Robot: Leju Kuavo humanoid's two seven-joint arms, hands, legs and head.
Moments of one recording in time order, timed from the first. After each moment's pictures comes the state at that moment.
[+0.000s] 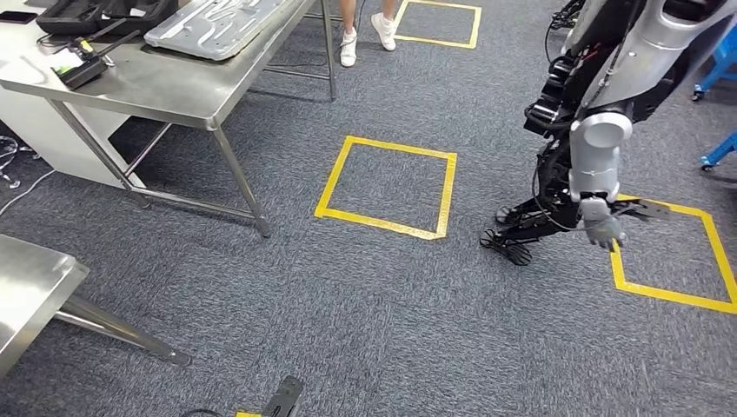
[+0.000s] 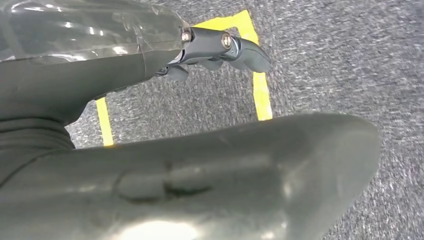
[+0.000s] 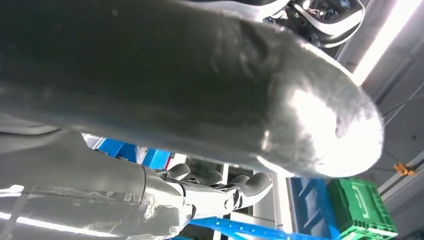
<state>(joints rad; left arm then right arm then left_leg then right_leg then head) -0.14 -0.07 -0.98 -0.27 0.96 0.45 -0.34 -0.04 -0.02 -0.04 -2.02 0.29 -0.70 -0.28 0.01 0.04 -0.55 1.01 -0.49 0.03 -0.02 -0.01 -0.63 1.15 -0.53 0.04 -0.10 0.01</state>
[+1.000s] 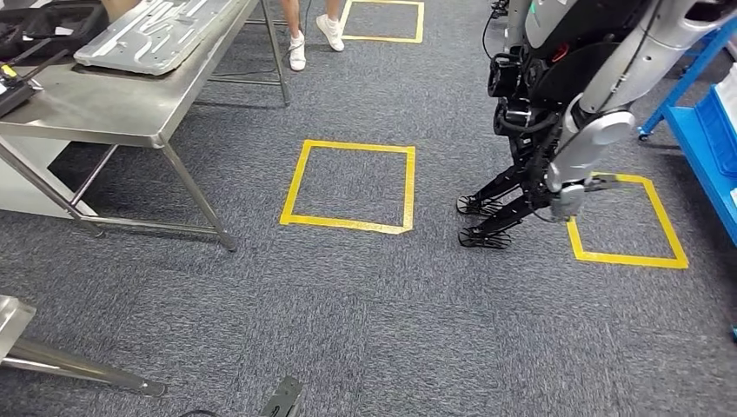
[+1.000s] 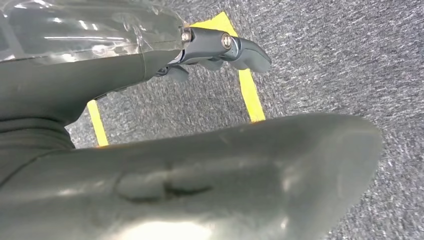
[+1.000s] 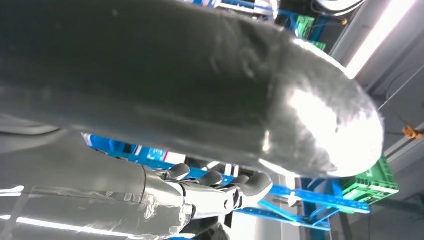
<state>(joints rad) -0.14 -0.07 -0.98 -0.27 0.96 0.45 -0.33 -0.03 -0.02 -0.04 -2.02 0.28 -0.70 -0.28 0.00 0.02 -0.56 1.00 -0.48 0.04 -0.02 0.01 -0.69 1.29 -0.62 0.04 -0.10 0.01</state>
